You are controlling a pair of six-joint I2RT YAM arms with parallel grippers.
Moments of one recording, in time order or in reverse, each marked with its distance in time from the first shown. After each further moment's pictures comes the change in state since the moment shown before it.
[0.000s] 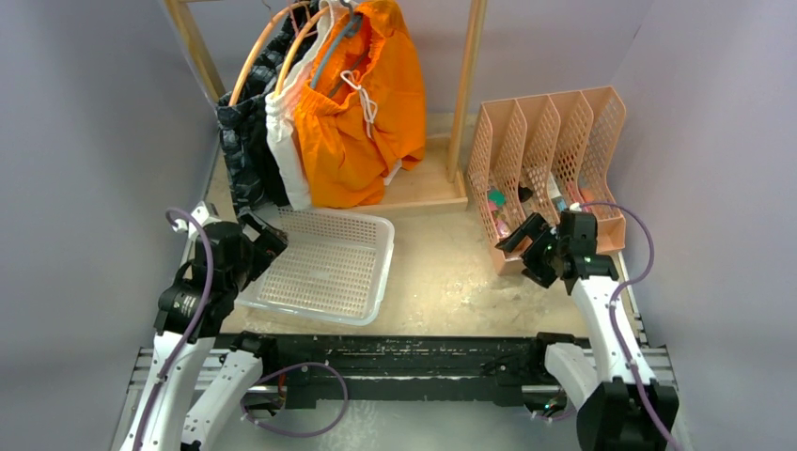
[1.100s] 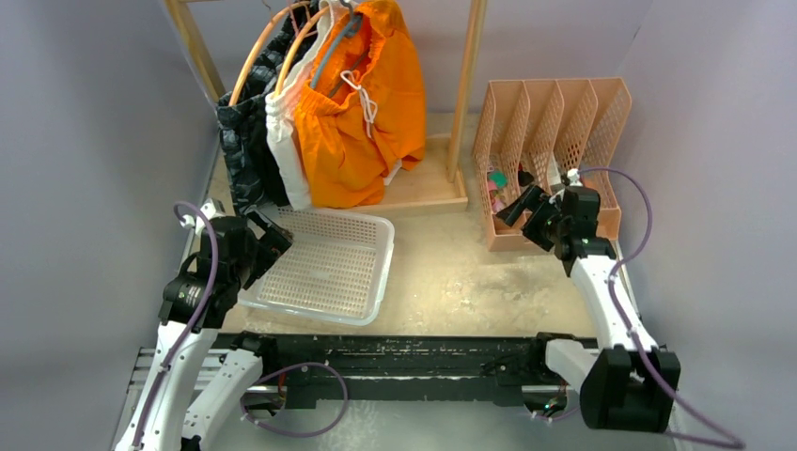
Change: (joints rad) left arm 0.001 0.045 0.000 0.004 0.045 -0.016; right arm 0.006 0.219 0.074 0.322 -0.025 -0.136
